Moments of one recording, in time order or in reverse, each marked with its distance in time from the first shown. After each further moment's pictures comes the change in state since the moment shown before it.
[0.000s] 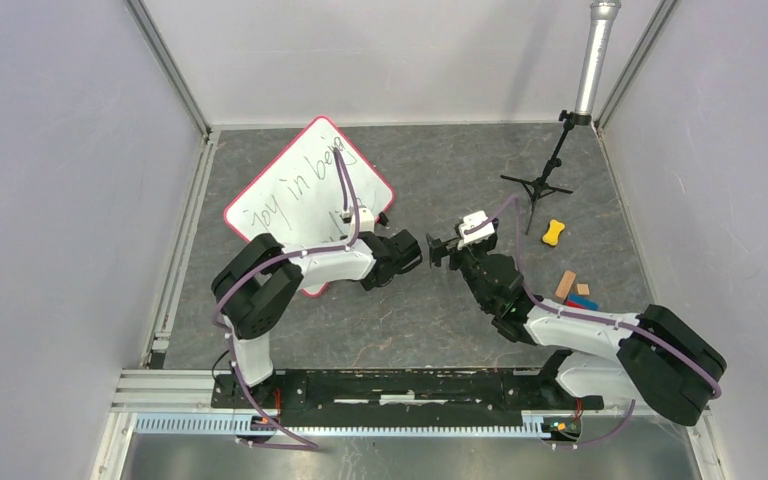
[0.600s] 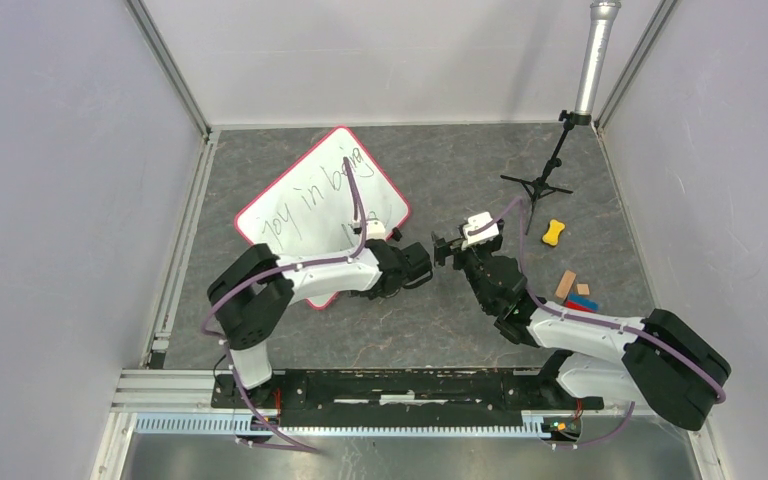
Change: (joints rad) left arm -0.115 -0.032 0.045 -0.169 0.143 -0.071; right arm 0.000 -0.034 -0.015 0.002 0.045 -0.018
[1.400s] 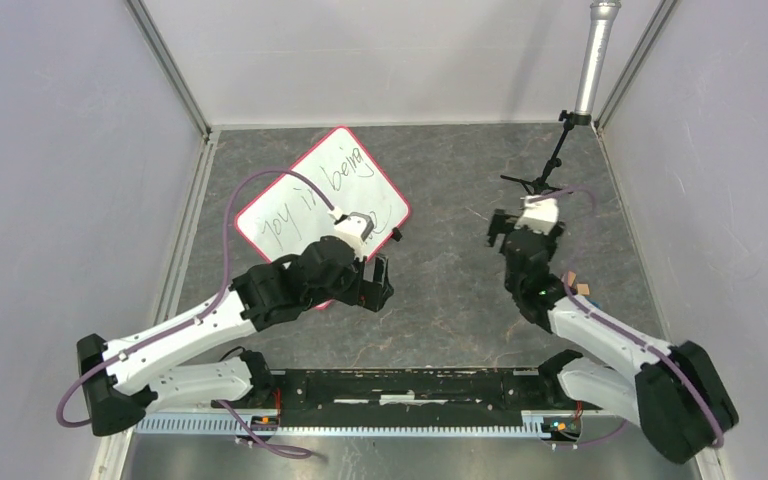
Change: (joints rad) left arm -0.019 -0.805 -0.234 0.287 0.521 0.645; right arm -0.238 -0.081 0.073 -0.435 0.236 0.269
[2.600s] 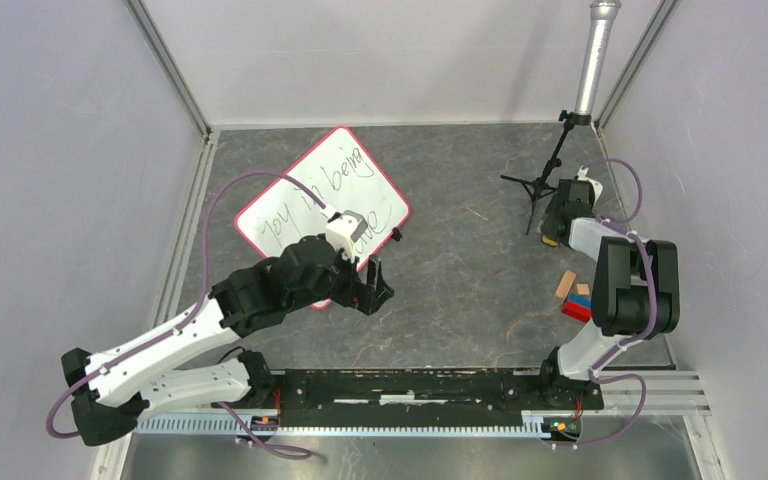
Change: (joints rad) left arm 0.003 -0.119 -0.033 0.056 0.109 0.070; right arm -0.703 0.552 0.427 -0.480 -0.477 0.139
